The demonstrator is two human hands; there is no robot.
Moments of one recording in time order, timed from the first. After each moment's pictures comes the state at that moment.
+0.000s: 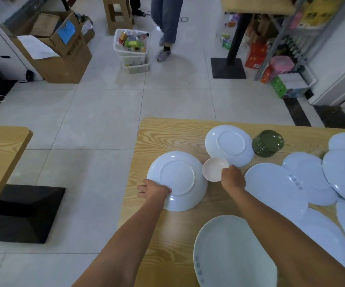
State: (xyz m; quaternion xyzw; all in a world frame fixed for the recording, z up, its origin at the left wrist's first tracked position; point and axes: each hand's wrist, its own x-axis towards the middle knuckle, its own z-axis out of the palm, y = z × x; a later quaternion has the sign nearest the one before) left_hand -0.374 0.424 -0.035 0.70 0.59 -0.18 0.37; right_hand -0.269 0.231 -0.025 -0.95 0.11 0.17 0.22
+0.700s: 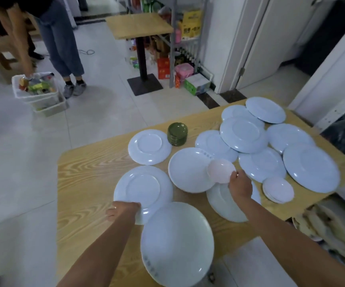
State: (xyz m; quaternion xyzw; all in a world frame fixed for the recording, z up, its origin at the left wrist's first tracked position) left_hand -0.374 0.306 -0.022 0.76 0.51 -0.18 0.36; right_hand -0.359 -0.010 0.012 -0.88 0.34 -0.03 0.31
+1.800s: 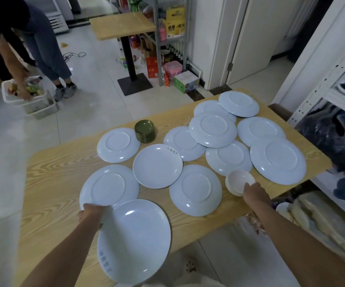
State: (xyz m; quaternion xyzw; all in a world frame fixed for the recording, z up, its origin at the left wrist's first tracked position) left_hand -0.398 0.272 -0.036 0.77 0.49 -0.16 0.37; right_hand -0.412 -0.196 -0.009 -0.87 0.42 0.14 0.23
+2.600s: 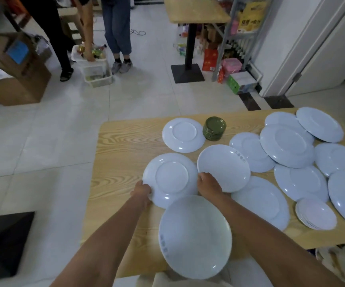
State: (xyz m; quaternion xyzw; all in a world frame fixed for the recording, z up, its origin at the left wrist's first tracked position) left_hand -0.392 0.344 -0.038 0.62 0.48 -0.17 0.60; right_hand -0.343 0.128 -0.017 -0.94 0.01 0.23 0.24
